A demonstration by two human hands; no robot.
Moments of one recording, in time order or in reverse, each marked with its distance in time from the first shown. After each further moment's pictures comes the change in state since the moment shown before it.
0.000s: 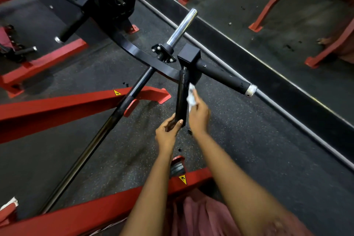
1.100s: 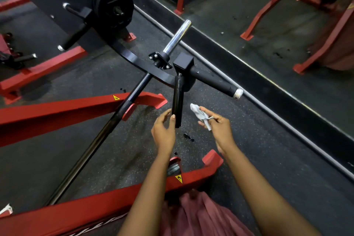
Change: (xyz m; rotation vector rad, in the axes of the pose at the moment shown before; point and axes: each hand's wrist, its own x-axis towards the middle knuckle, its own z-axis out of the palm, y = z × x) left_hand -0.031 0.047 0.004 0.318 0.131 0.209; right_hand -0.021 0.002 -0.088 0.401 -0.246 0.214
